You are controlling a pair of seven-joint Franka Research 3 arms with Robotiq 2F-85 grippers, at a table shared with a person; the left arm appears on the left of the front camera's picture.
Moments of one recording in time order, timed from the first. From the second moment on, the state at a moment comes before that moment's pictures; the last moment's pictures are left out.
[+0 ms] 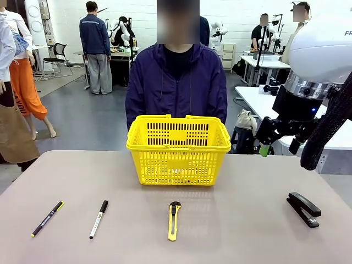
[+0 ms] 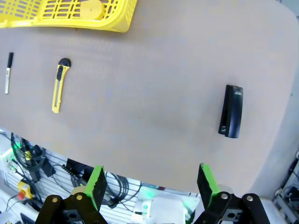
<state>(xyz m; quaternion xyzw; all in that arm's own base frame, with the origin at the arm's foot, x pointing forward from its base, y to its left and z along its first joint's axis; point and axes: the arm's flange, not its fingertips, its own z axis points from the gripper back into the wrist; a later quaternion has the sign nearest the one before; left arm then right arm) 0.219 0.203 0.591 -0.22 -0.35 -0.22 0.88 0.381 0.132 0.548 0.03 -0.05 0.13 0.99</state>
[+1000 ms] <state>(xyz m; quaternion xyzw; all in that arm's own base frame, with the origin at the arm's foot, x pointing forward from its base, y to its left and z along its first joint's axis) 0.219 0.203 0.591 -0.22 -0.35 -0.22 0.88 0.294 -0.017 0.634 0.21 -0.19 0.19 0.94</state>
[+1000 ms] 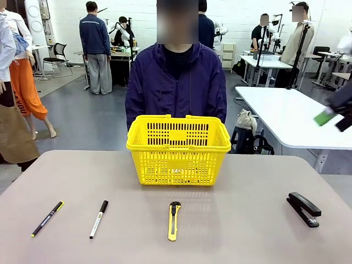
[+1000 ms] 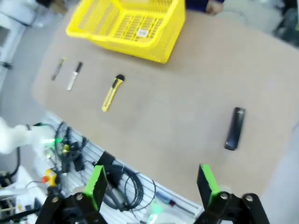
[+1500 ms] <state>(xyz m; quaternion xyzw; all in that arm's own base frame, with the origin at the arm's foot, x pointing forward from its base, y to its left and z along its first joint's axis) 0.219 0.203 0.591 -0.22 -0.35 -0.22 0.88 0.240 -0.182 0.642 0.27 -0.29 0.12 0.91</state>
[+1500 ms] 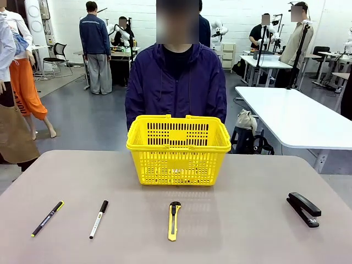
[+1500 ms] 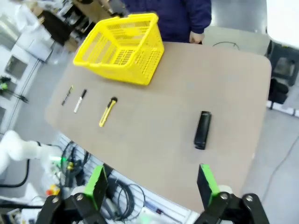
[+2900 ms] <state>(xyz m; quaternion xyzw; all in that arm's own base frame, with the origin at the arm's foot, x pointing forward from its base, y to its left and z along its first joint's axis) 0.219 0.203 0.591 -0.22 -0.35 -0.22 0.88 0.244 -0.222 0.632 0.32 -0.31 0.09 0.89</state>
